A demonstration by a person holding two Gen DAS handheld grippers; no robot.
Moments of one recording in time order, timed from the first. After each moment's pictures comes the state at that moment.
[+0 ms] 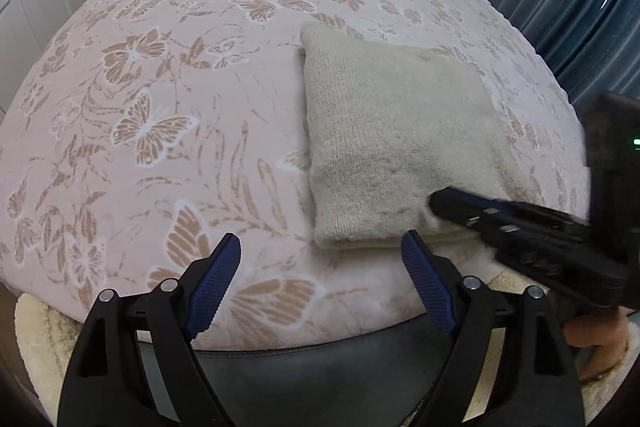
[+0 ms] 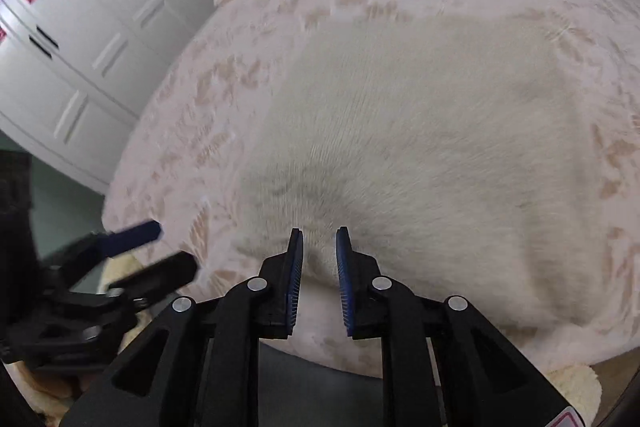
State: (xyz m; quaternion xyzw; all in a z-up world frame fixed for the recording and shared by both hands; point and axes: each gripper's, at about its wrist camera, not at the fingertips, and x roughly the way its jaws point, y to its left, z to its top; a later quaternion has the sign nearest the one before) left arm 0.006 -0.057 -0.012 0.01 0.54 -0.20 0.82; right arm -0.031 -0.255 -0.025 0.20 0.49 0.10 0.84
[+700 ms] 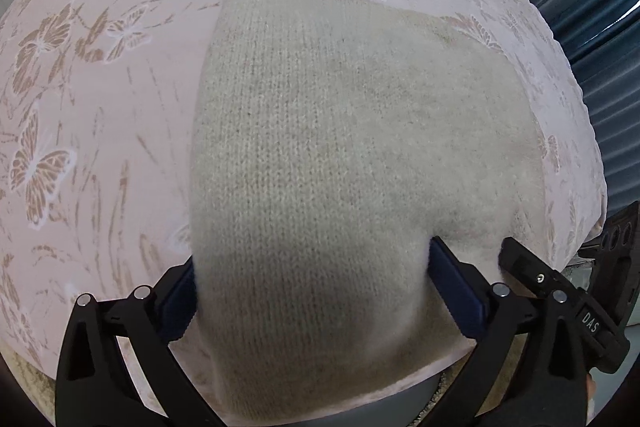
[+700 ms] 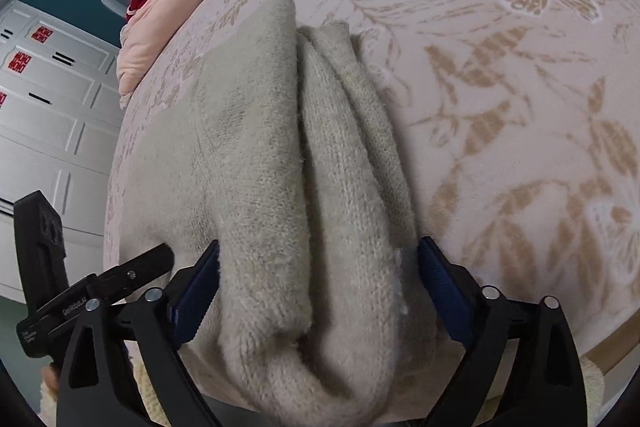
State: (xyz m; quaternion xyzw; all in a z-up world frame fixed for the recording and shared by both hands) left arm 0.101 -0.143 -0.085 -0.01 0.63 -0.21 0.75; right arm -0.024 -0.370 -0.107 0.38 0.50 -0.04 0.78
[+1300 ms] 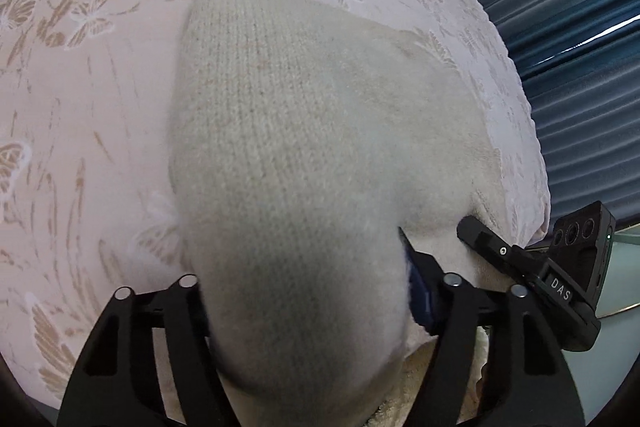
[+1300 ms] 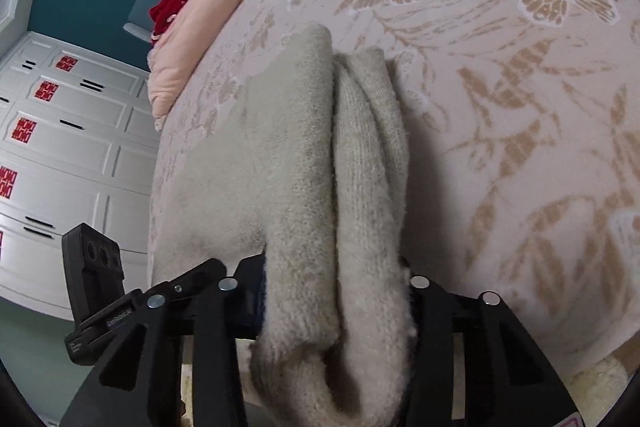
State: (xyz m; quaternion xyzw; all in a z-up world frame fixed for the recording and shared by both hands) left arm 0.095 -0.124 -0.070 -0.09 0.62 -0.29 0.72; right arm -0.022 -0.381 -0.082 0.43 0.45 0.00 0.78
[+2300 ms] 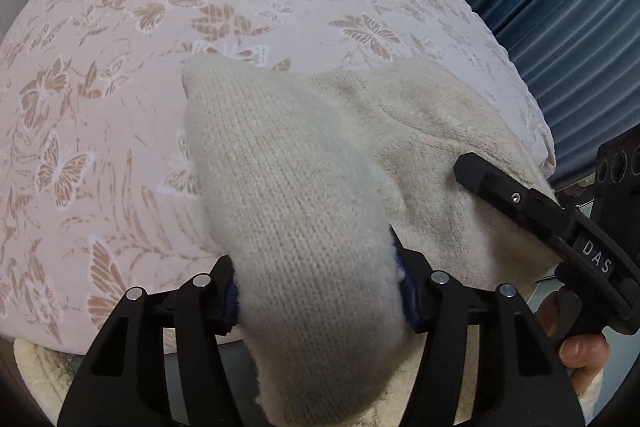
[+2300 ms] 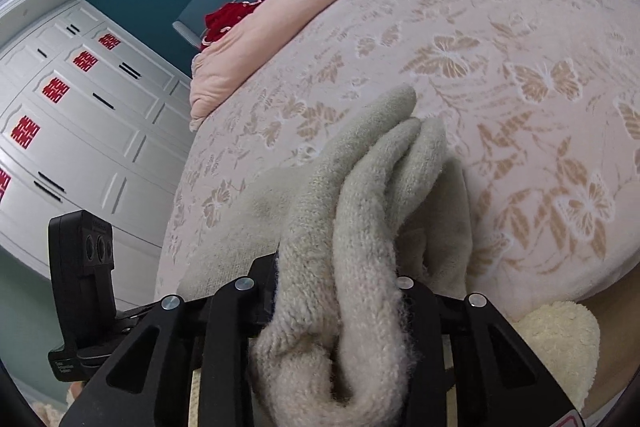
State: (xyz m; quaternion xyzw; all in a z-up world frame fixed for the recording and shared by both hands) left arm 0.004 -0.140 0.030 0.03 0.57 -0.31 0.76; right arm -0.081 -0.324 0.030 0.35 0.39 0.00 0.85
